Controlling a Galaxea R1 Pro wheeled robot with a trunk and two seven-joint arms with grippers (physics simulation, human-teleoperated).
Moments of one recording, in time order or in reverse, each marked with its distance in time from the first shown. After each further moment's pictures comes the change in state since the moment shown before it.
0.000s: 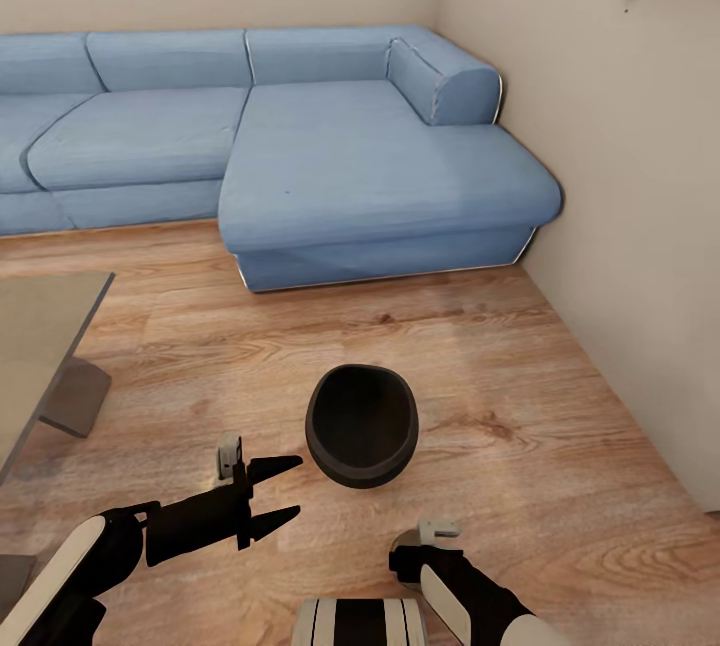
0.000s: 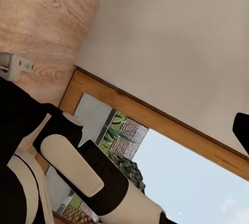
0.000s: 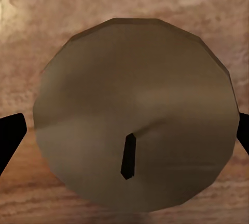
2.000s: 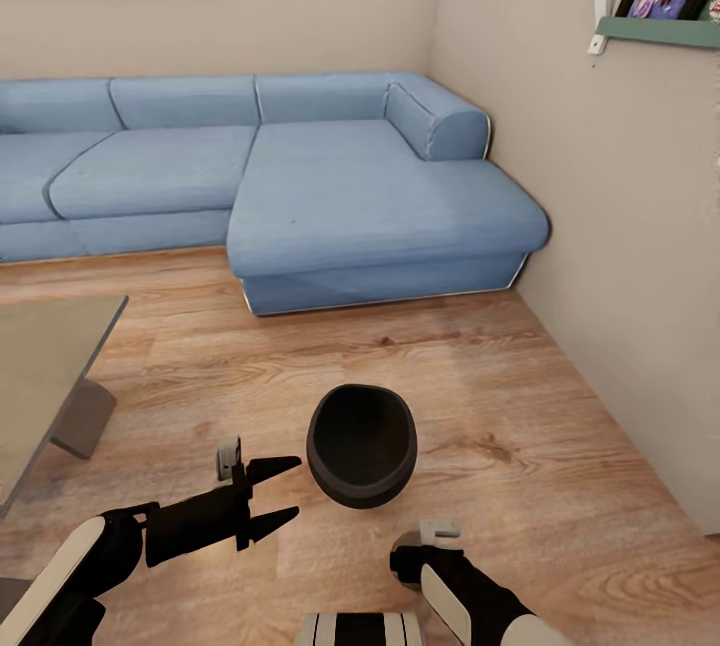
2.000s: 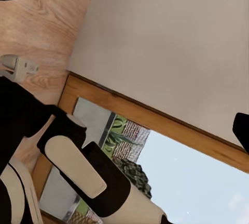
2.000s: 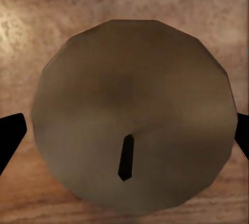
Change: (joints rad) left arm 0.000 0.001 0.002 0.013 0.001 -0.004 0.003; right arm 0.000 -0.001 -0.002 0.000 -0.004 0.004 -0.009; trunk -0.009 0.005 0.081
